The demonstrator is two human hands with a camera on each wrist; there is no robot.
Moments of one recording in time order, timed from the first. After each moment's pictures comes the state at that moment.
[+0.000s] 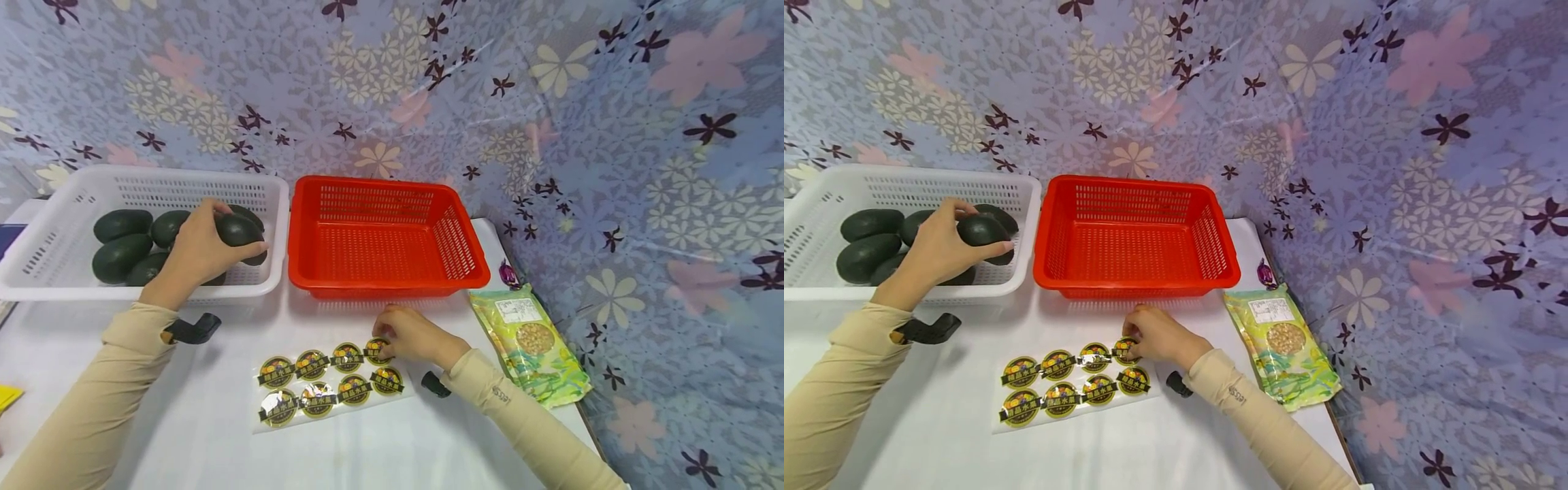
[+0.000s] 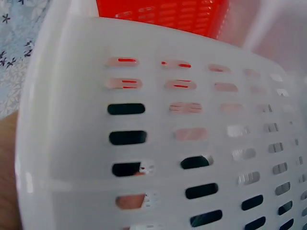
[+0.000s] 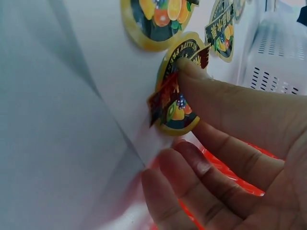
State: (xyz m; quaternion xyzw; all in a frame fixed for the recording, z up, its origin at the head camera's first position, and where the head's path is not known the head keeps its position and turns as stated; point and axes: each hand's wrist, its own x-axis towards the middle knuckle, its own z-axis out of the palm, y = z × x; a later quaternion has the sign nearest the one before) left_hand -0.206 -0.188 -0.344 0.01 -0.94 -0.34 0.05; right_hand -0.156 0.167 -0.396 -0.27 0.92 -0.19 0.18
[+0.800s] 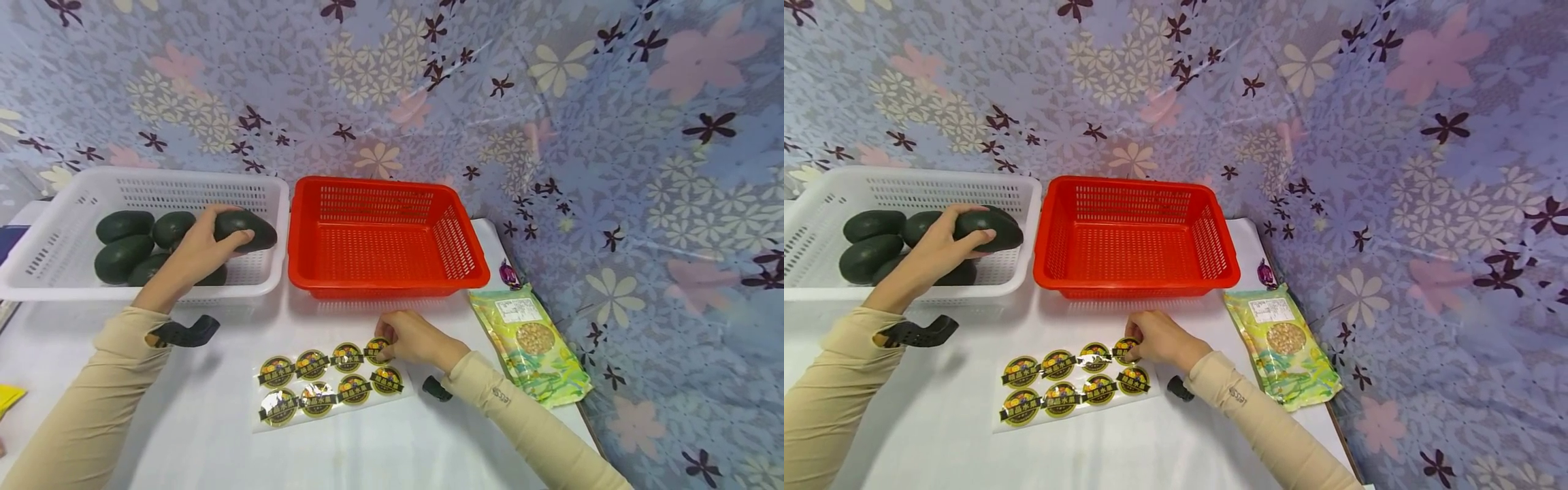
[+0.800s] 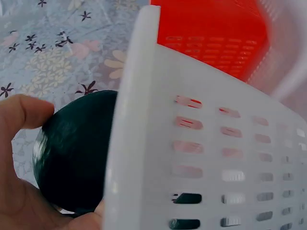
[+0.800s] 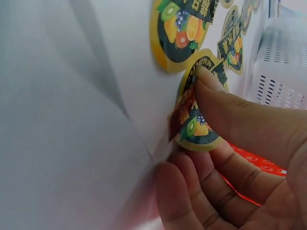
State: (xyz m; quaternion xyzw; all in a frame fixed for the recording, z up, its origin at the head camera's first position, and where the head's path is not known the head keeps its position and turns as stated) left_hand -0.198 -0.190 -0.337 -0.02 -0.89 -0.45 -0.04; right_hand -0.153 0.170 -0.400 -0.23 0.92 -0.24 0.20
